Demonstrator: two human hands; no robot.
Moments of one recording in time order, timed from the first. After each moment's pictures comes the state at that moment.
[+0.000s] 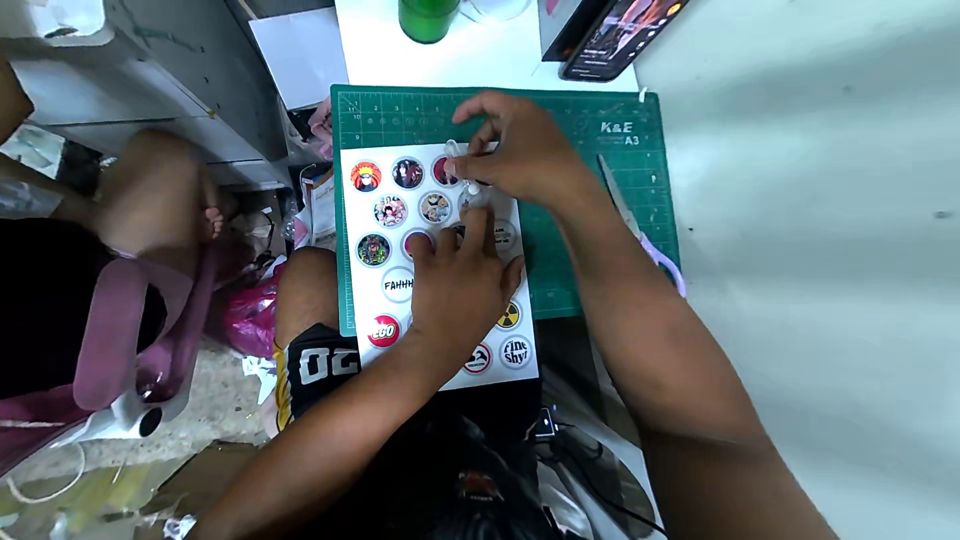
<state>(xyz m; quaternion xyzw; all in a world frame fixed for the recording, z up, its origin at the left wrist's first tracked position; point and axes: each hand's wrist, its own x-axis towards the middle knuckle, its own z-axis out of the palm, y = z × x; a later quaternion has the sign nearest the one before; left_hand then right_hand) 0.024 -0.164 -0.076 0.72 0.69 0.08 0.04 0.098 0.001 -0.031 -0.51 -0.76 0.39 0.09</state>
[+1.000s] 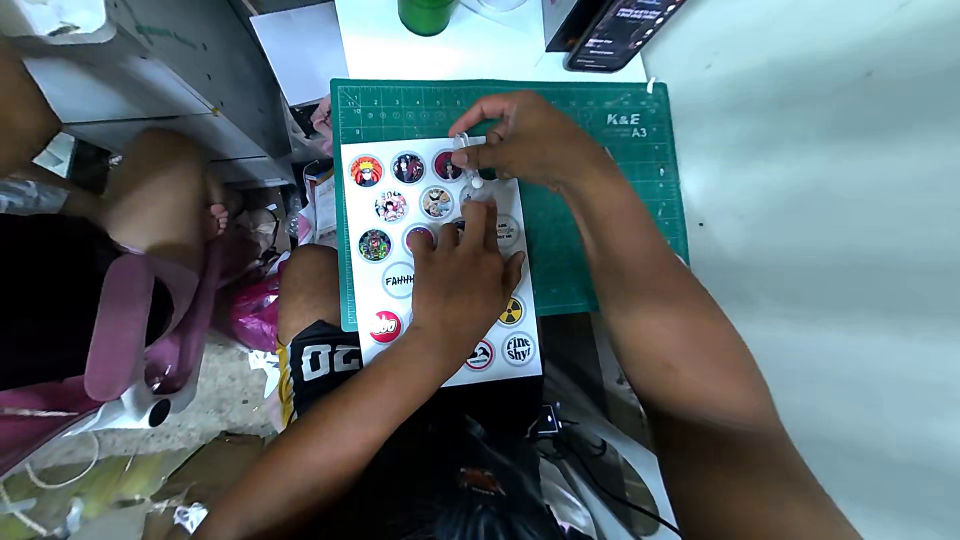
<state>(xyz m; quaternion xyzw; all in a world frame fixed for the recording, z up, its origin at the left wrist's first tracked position) 0.021 -0.162 -0.052 0.72 0.68 0.03 0.11 0.107 0.014 -0.034 -0.47 -0.73 0.50 0.07</state>
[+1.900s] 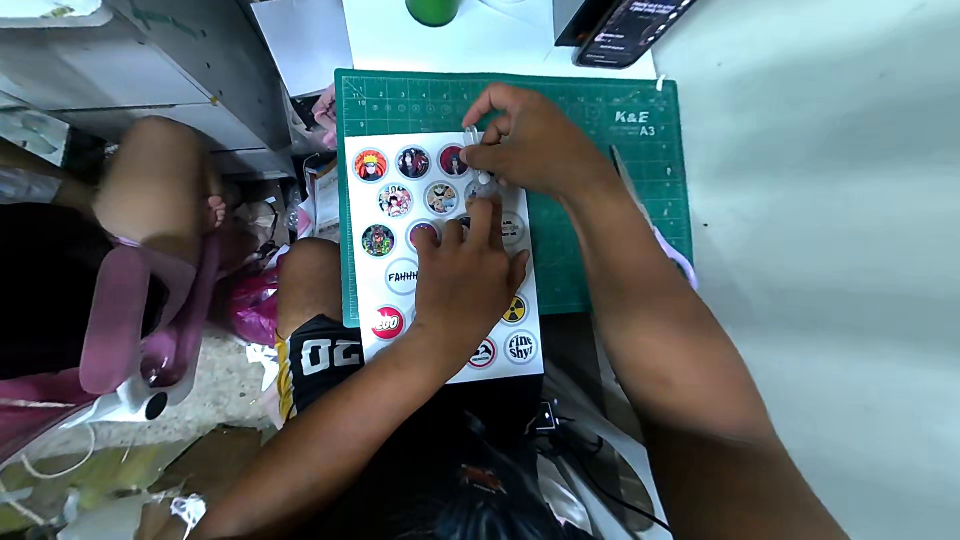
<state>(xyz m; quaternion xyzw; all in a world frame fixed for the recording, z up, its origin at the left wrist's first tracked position) 0.022 -0.164 -0.075 0.72 0.69 0.08 0.06 0.099 0.003 -0.033 -0.52 -0.74 0.43 0.05</state>
